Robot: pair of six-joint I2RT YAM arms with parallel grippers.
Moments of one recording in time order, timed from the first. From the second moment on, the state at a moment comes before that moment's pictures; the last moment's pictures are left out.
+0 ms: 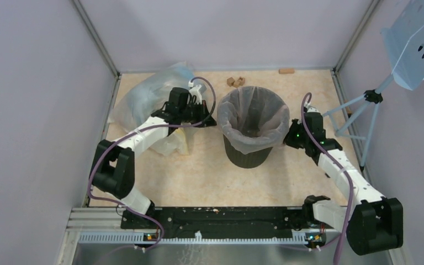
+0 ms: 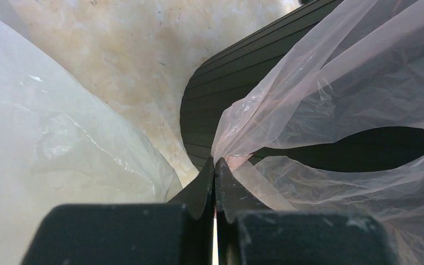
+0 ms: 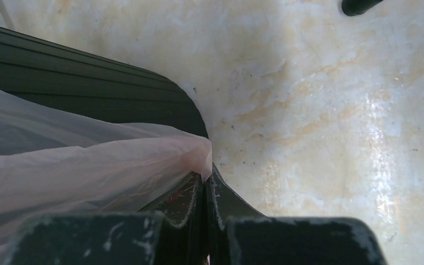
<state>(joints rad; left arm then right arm) -0.41 1.59 1.10 -0.13 0.54 -0.40 0.17 1.05 0.69 -0.37 -0.04 0.50</state>
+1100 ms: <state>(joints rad) -0.42 1.29 0.77 0.20 0.38 -0.66 0.17 0.77 0.57 -0.28 -0.04 0.55</state>
